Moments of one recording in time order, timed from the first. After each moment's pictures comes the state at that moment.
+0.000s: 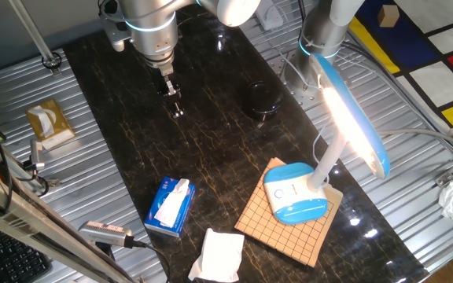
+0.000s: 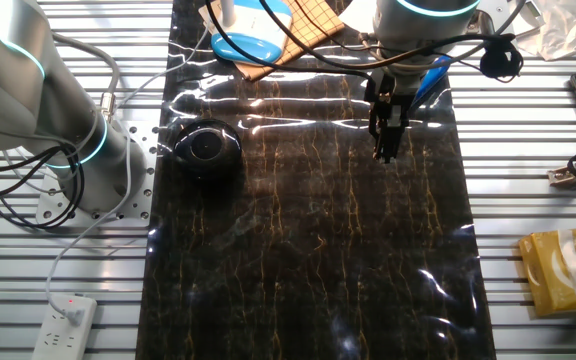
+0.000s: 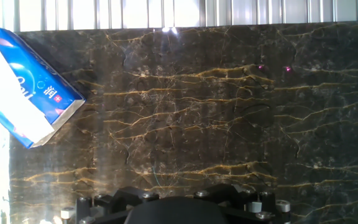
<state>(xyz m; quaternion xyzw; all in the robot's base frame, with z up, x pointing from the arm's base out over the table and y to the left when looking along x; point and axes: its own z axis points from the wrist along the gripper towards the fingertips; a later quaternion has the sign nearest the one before) 0.500 0.000 0.170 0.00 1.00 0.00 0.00</state>
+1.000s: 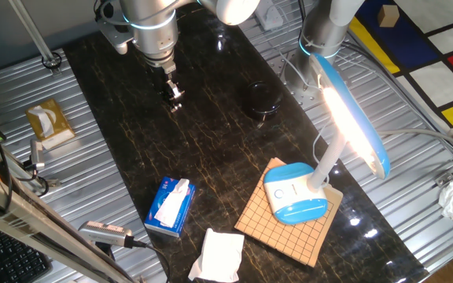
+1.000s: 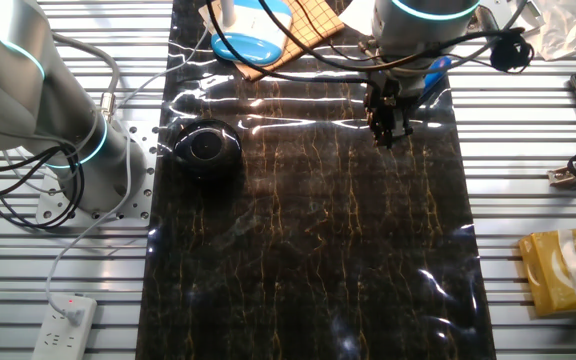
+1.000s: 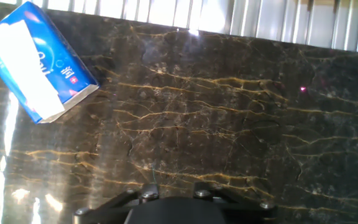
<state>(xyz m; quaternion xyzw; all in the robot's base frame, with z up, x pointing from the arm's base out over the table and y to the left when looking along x) 0.500 0.000 0.170 -0.09 1.00 0.01 0.00</state>
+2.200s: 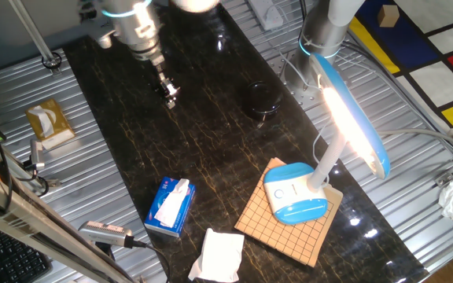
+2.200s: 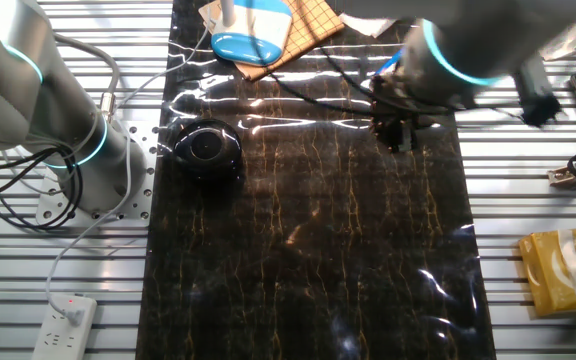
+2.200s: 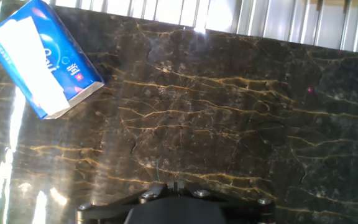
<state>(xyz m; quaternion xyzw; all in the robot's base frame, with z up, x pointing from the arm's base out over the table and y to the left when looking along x) 0.504 0.008 0.168 -0.11 0.98 0.13 -0.06</state>
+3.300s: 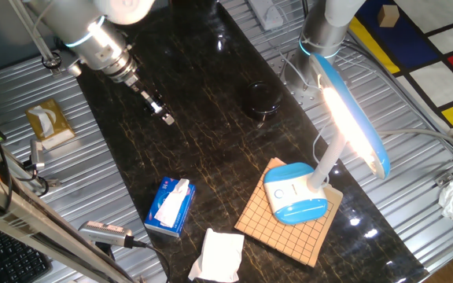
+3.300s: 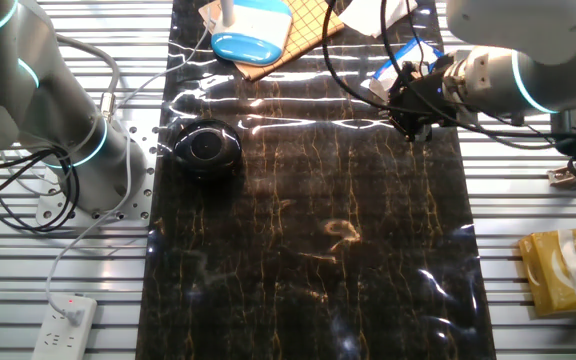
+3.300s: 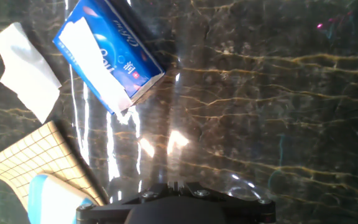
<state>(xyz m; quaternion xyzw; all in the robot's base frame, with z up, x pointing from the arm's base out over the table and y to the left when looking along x) 0.522 0.041 0.161 -0.05 0.97 0.18 -0.15</state>
